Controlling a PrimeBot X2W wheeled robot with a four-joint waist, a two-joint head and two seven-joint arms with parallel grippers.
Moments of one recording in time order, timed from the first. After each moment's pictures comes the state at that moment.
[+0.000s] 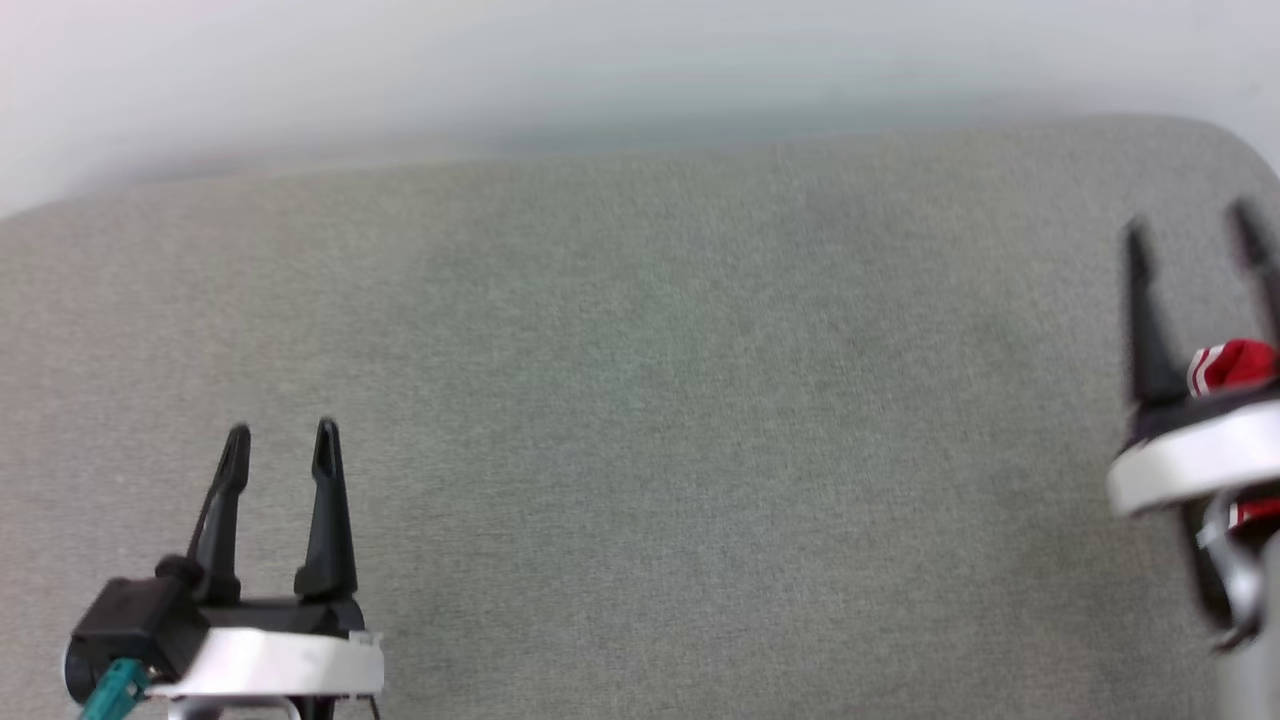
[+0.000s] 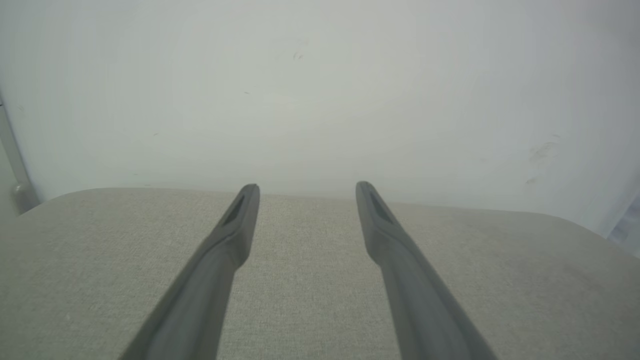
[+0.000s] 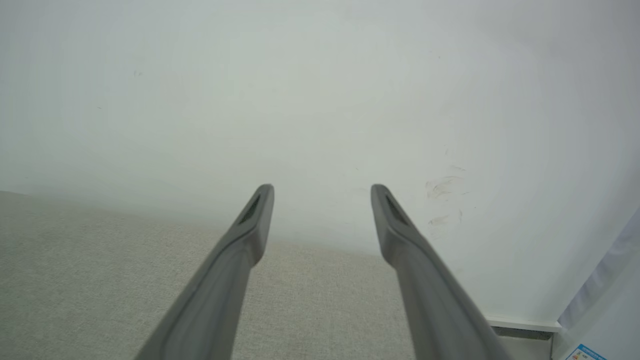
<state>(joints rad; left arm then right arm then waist) 0.02 0.09 0.07 -0.11 -0.26 -0.13 -0.26 -0.32 -0.22 -0.08 0.00 0.05 0.13 -0.06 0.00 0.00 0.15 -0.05</state>
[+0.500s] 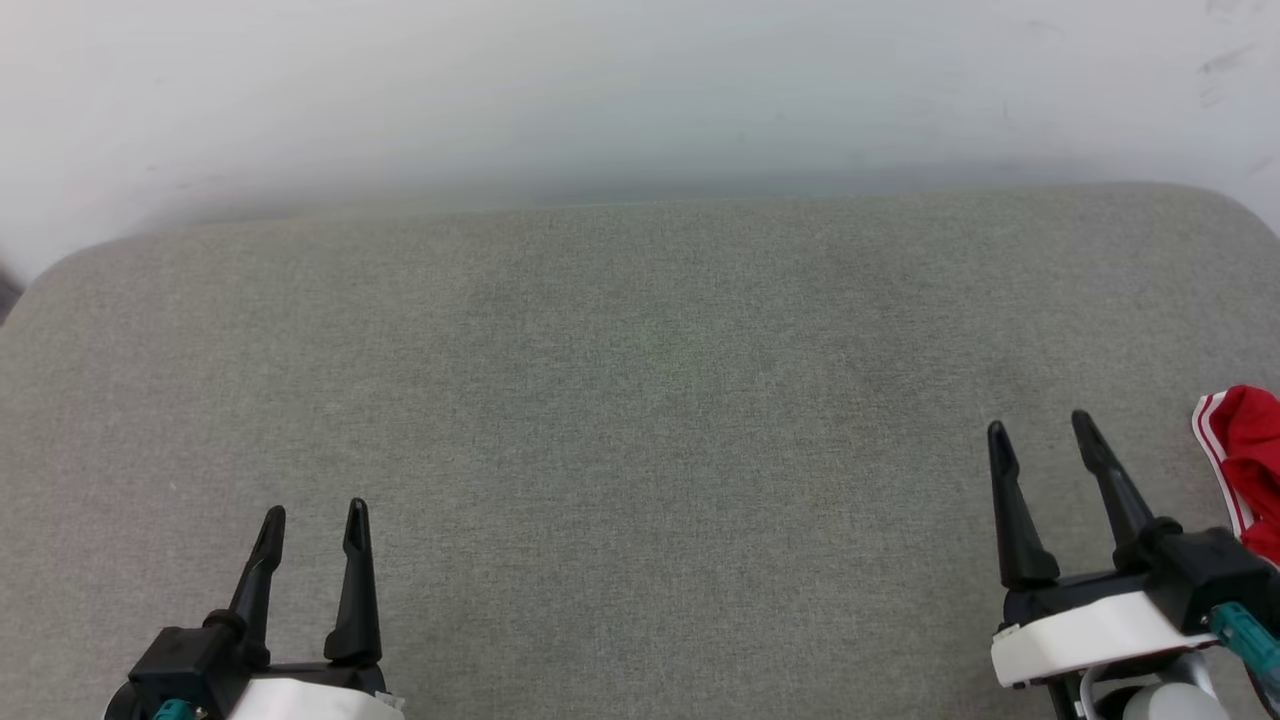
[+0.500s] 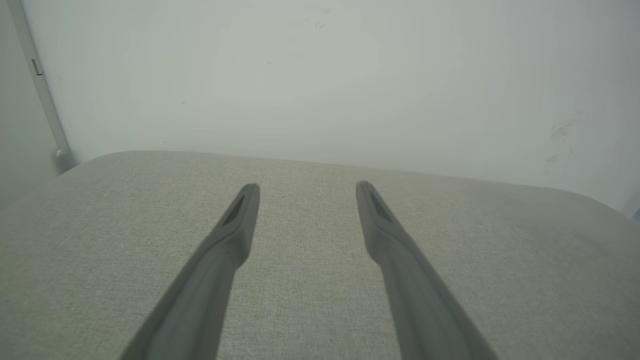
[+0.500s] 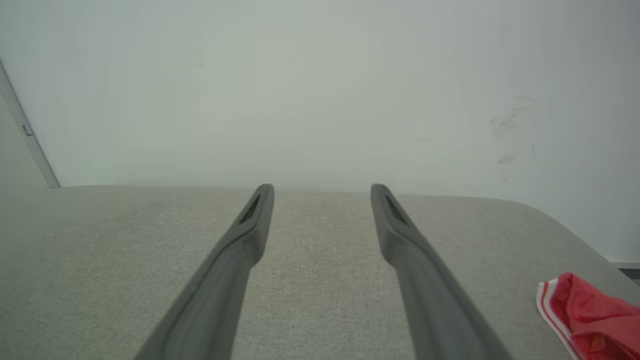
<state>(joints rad) 0.10 0.06 0.08 -0.02 -0.23 -0.13 -0.26 -0.05 -0.06 -0.01 0.07 0.07 0.13 -0.25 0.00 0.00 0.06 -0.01</state>
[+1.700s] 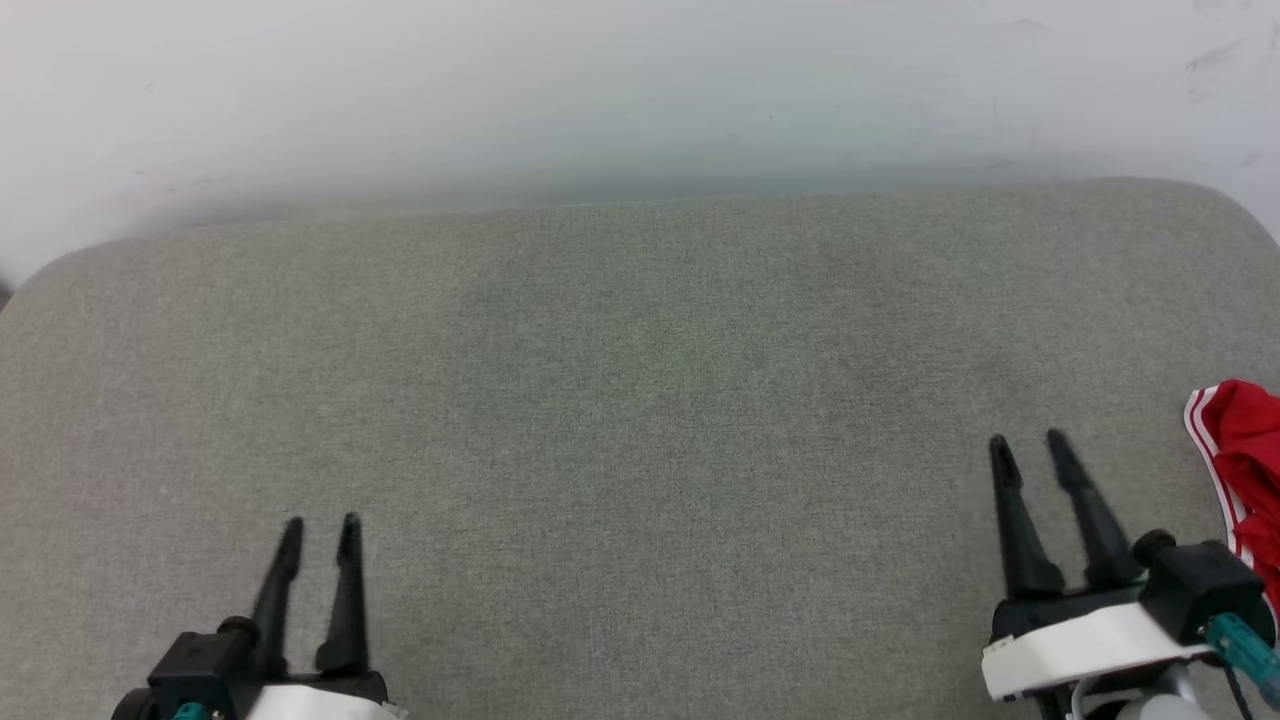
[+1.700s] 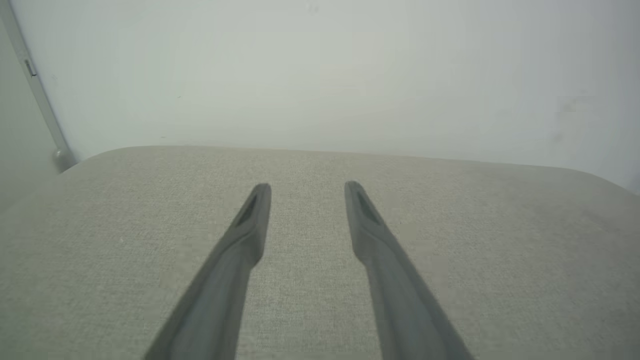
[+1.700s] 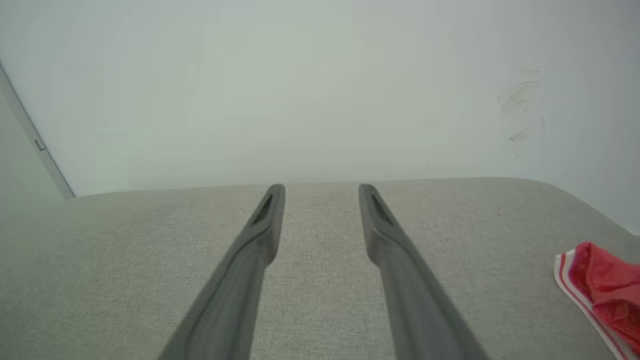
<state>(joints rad) 0.10 0.05 0.09 0.00 -0.17 -0.13 -0.26 -0.03 -0.05 0.01 0.09 0.14 0.13 -0.26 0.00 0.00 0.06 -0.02</state>
